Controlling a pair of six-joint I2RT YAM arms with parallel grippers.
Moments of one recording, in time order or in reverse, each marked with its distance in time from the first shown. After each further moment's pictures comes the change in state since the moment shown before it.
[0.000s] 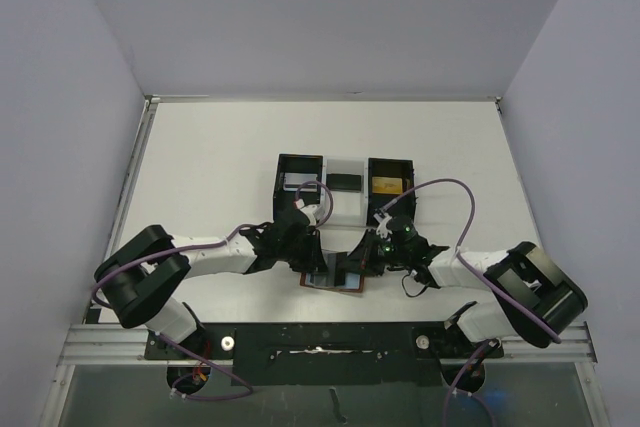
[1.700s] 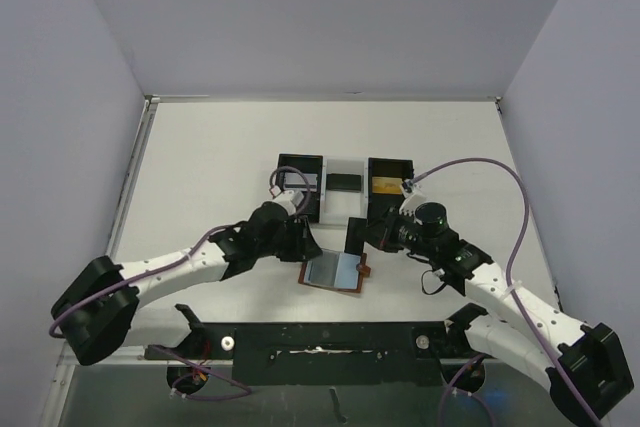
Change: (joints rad) left arm 0.030 -0.225 -0.051 -0.042 -0.112 -0.030; right arm -0.069 -0.465 0.125 -0.388 0.179 -0.264
